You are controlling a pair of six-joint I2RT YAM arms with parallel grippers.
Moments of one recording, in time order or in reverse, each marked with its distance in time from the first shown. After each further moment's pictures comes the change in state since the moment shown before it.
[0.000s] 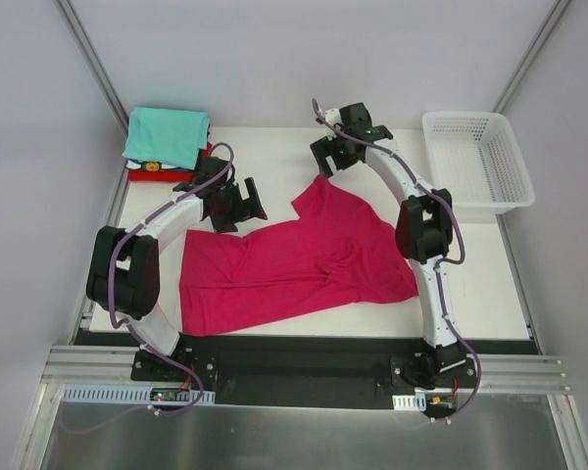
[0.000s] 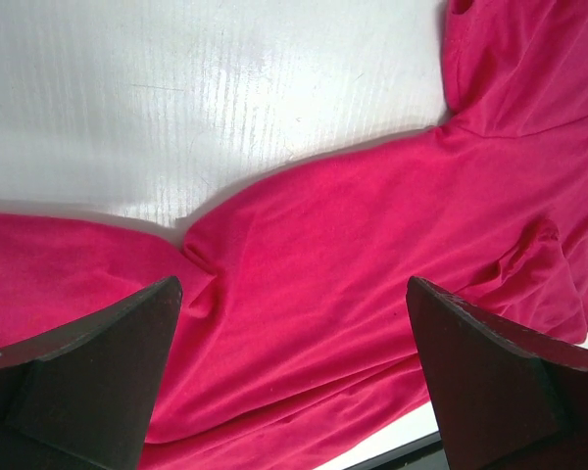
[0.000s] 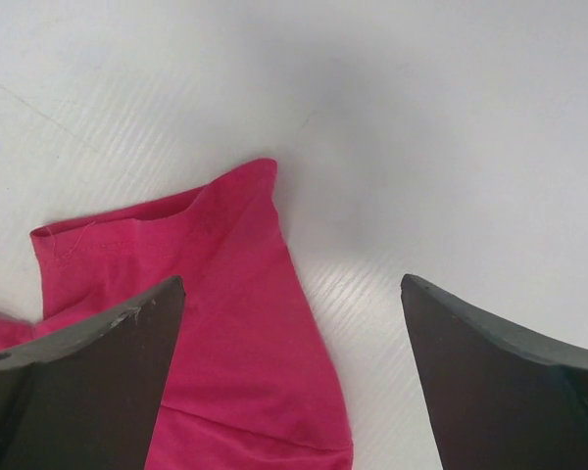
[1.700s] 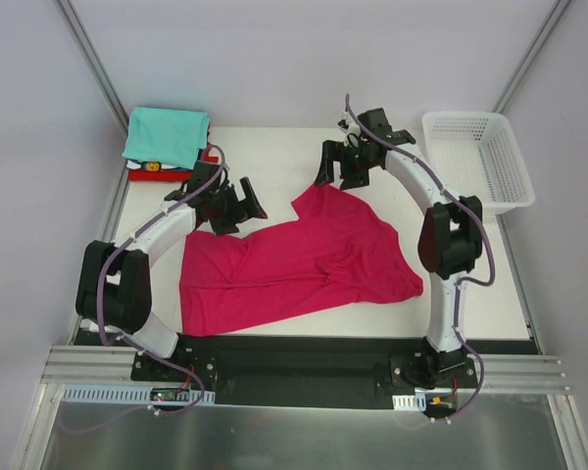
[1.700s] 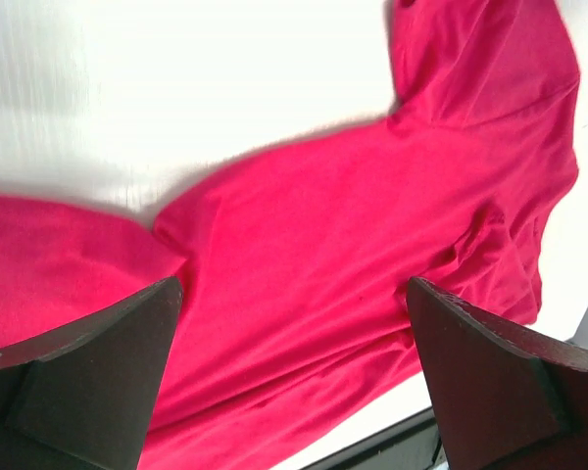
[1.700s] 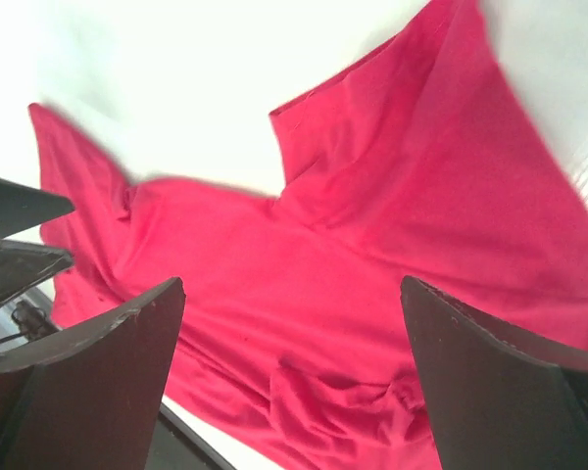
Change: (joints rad) left arm 0.013 -0.128 -0.128 0.069 0.063 -0.065; right arm -0.014 -0.329 -0.395 -0.029 -0.298 0.473
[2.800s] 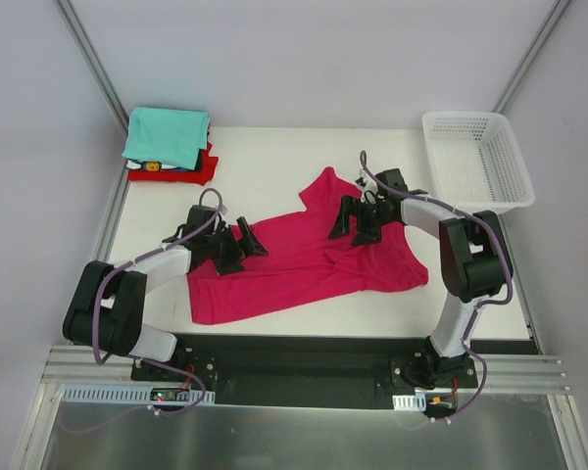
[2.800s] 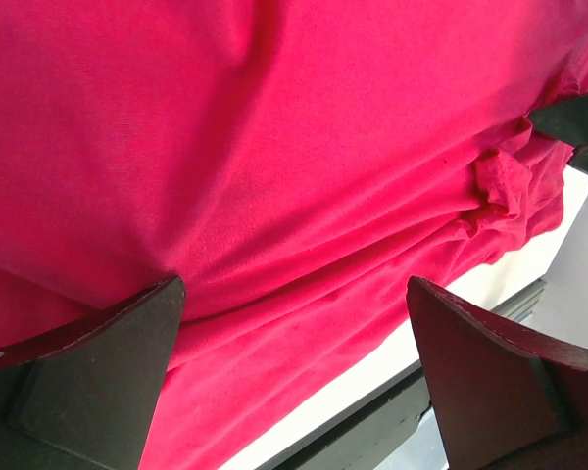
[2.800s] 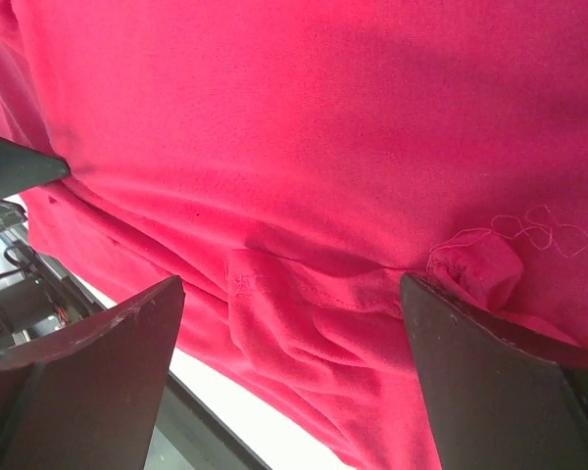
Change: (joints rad) left arm 0.001 -0.080 -0.381 0.298 0.133 -0.096; right arm -0.065 -0.181 -0.671 0.369 -0.128 0.057
